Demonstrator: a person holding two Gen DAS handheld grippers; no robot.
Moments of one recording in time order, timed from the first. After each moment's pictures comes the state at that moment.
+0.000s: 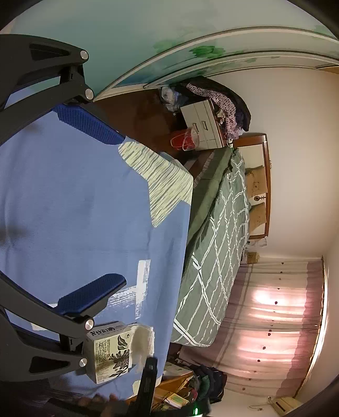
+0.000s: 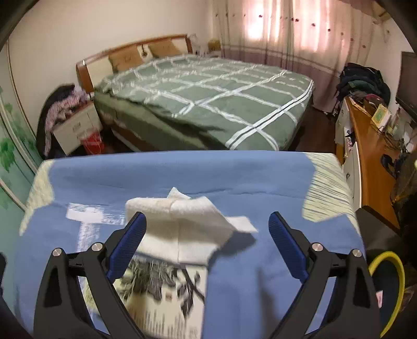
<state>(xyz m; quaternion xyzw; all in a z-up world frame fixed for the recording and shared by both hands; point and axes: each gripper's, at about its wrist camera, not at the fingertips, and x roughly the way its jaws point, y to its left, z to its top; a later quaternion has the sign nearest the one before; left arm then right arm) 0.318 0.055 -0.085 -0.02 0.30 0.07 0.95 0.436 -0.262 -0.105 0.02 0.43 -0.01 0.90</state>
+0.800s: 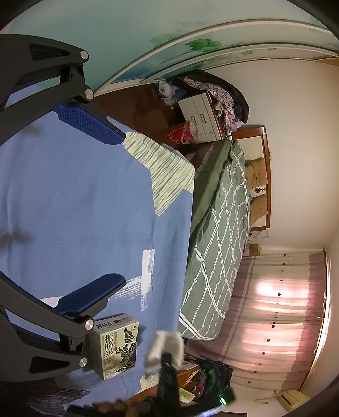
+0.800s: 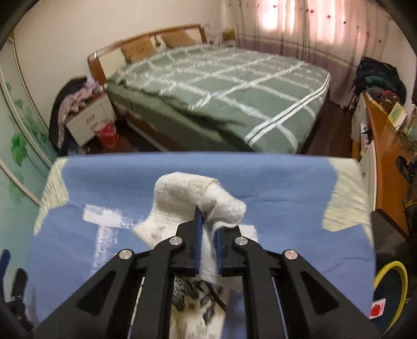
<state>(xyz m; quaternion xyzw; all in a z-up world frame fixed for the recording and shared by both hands) 0.317 0.040 -0.089 -0.02 0.30 0.05 0.95 0.425 -0.270 -0.066 0.05 0.42 0.02 0.91</state>
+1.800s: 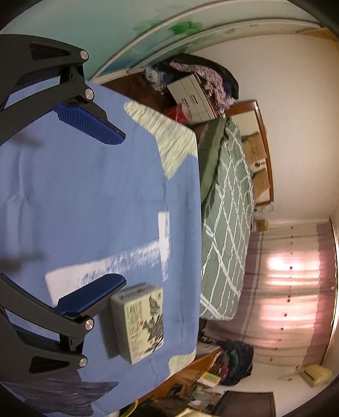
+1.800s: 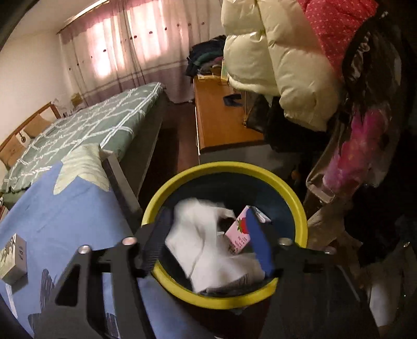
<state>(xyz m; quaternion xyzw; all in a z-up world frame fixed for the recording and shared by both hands) 0.304 -0.010 -0.101 0.04 0.31 -0.02 0.95 0.181 -0.498 -0.114 0.19 0.31 -0.36 0.86</state>
